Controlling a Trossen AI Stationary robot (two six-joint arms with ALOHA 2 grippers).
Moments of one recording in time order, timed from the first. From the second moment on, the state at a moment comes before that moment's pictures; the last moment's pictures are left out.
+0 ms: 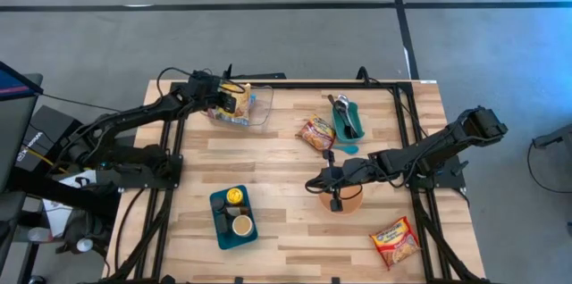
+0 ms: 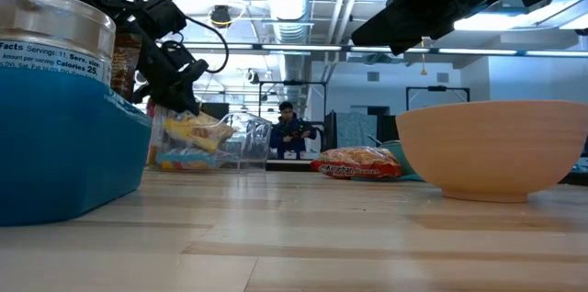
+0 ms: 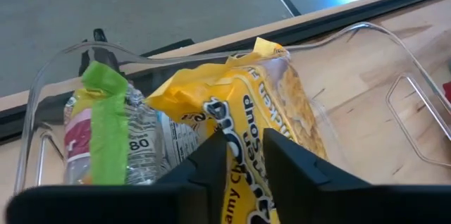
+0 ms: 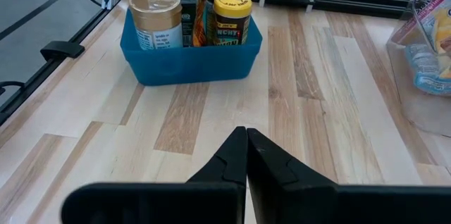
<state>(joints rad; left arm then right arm) 0.80 1.19 0.61 -0.11 -0.11 -0.31 0.29 1.41 0.68 0.27 0.18 0.02</state>
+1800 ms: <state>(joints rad) 0.32 0.90 0.61 0.12 -0.02 -0.32 0.29 1.41 0.68 0.26 0.18 0.02</state>
